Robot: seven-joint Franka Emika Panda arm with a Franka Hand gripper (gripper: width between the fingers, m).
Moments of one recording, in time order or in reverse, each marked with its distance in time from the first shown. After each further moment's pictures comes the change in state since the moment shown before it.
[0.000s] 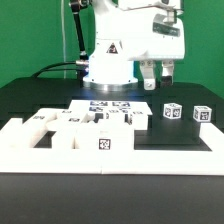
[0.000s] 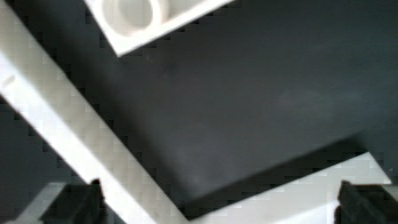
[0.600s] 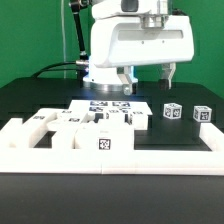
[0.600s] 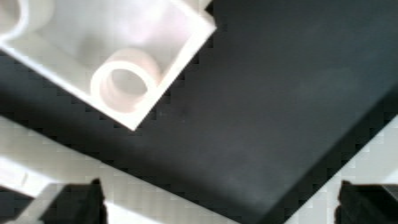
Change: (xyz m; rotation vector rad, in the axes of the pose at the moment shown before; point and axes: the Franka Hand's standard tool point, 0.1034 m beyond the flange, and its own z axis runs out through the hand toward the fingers) arm -0.005 0.003 0.004 0.013 0.004 0.419
